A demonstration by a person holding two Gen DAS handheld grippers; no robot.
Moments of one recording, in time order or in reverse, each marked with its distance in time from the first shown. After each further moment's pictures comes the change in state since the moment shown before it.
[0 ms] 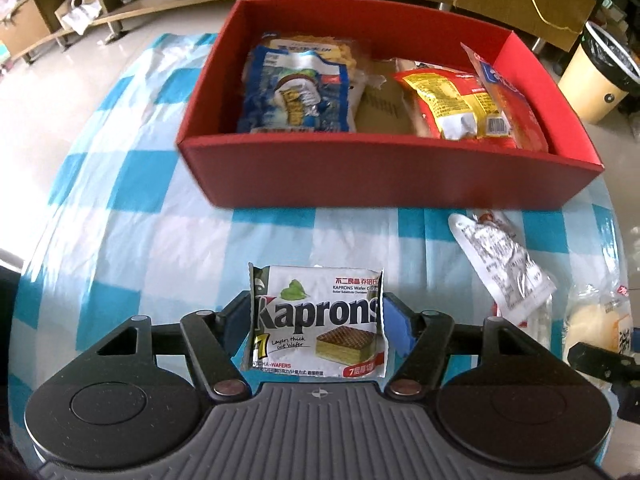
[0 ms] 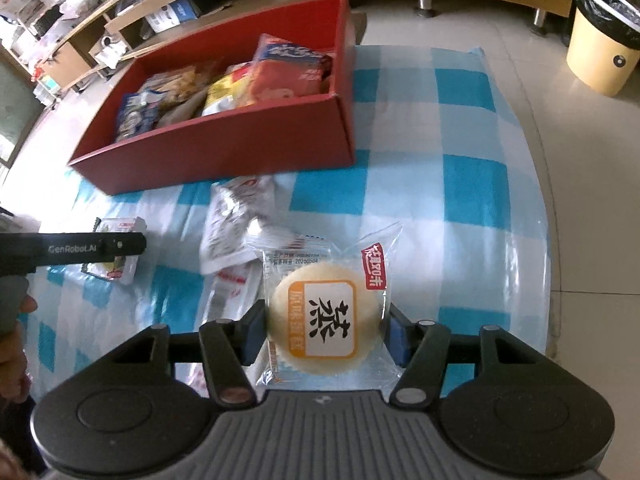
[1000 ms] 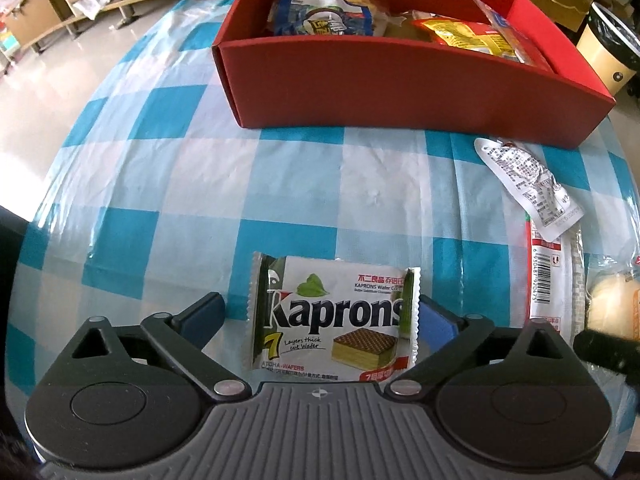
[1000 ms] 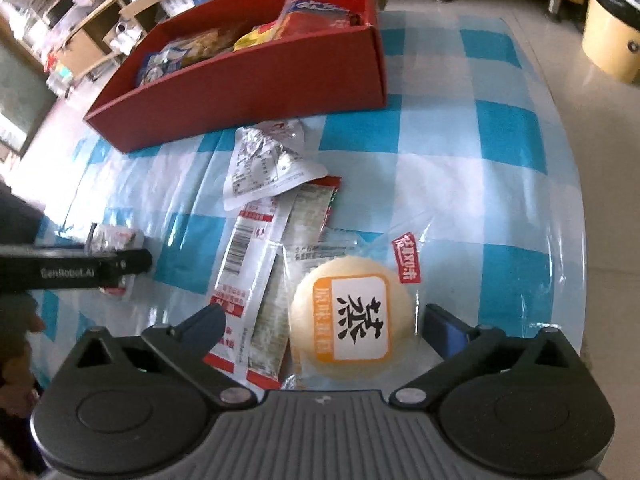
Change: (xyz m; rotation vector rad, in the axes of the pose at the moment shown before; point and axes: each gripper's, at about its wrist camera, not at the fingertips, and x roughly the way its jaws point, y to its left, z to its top) left arm 0.012 0.016 -0.042 0.017 0.024 0.041; right arm 0.020 0.004 -0.030 0.027 0.026 0.048
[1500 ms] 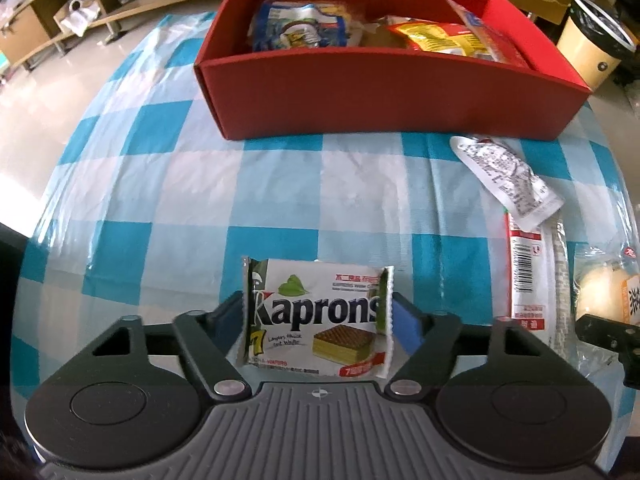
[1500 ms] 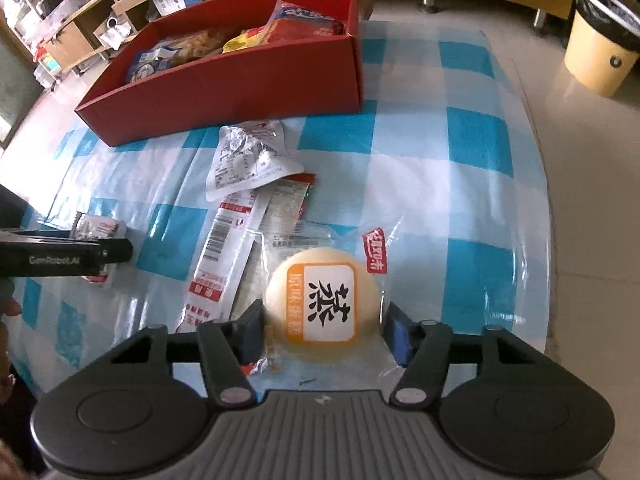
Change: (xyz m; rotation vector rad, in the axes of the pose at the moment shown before) left arm -0.012 -0.010 -0.006 0.050 -0.026 -0.012; right arm -0.014 0.001 -0.012 -0.056 -0.019 -0.092
